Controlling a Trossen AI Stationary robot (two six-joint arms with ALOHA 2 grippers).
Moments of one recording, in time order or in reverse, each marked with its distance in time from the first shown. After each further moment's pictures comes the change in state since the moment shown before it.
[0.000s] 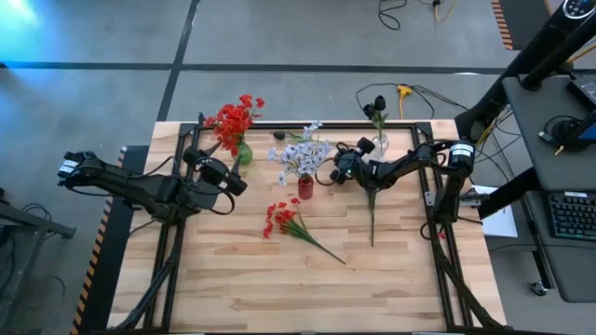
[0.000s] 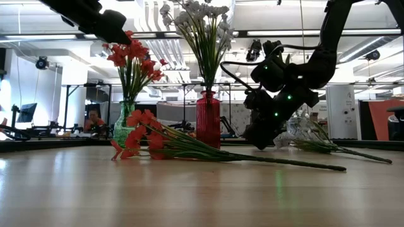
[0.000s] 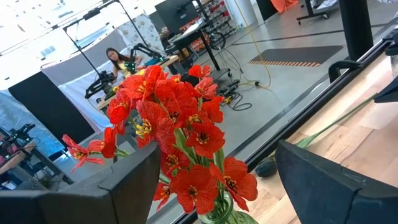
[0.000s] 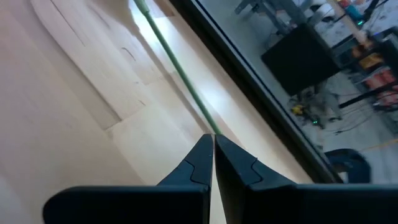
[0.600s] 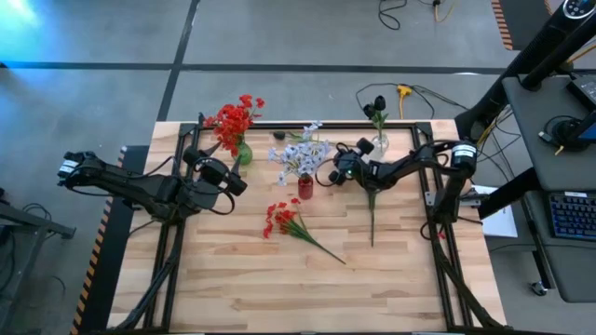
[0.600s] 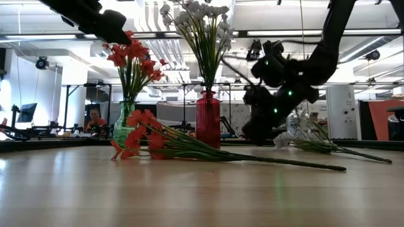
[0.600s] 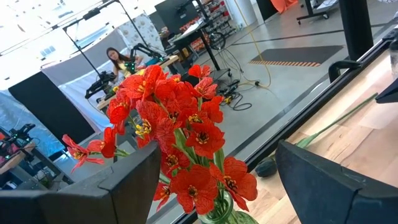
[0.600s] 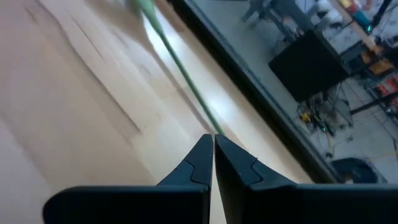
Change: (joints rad) left arm 0.000 0.001 0.000 0.000 0.000 0.000; right arm 0.018 -0.026 -0.001 -0.008 -0.024 0.021
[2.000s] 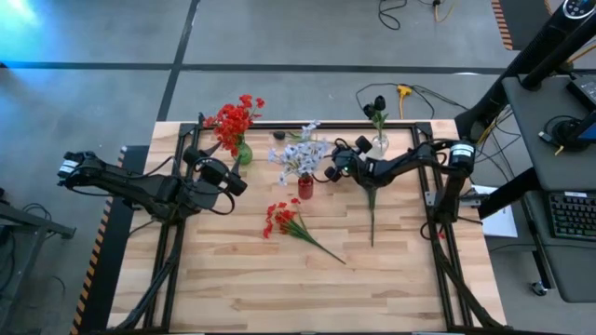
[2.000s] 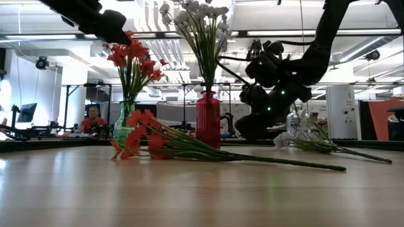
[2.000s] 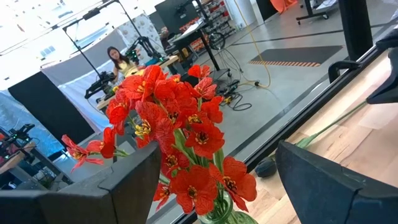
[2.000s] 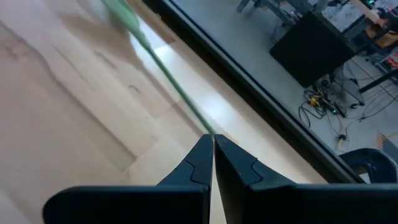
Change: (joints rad) left arm 0.000 0.000 0.000 0.001 0.001 0.000; right arm -0.016 0.022 0.062 -0.045 -0.006 0.115
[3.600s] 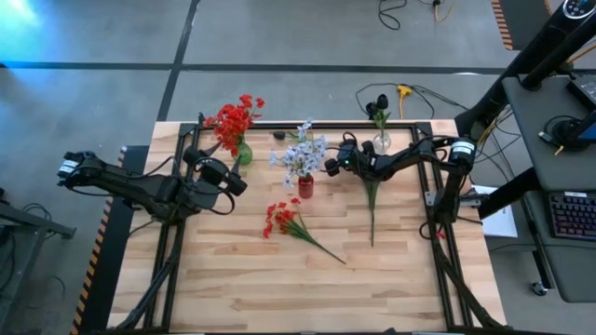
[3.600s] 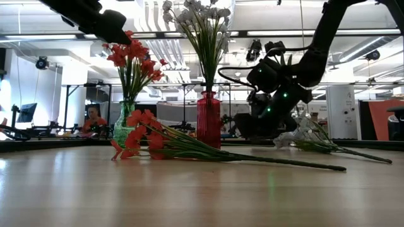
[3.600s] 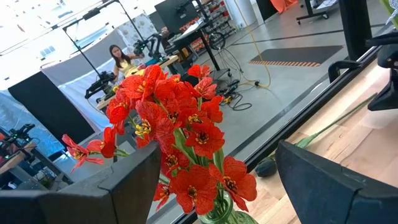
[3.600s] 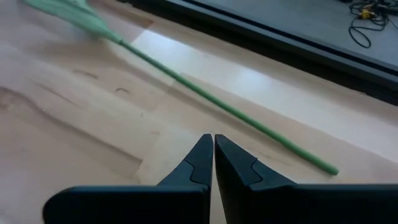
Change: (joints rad) left arm 0.000 0.000 0.000 0.000 0.000 0.000; right arm -0.080 0.002 0.004 -0.079 -0.154 0.446
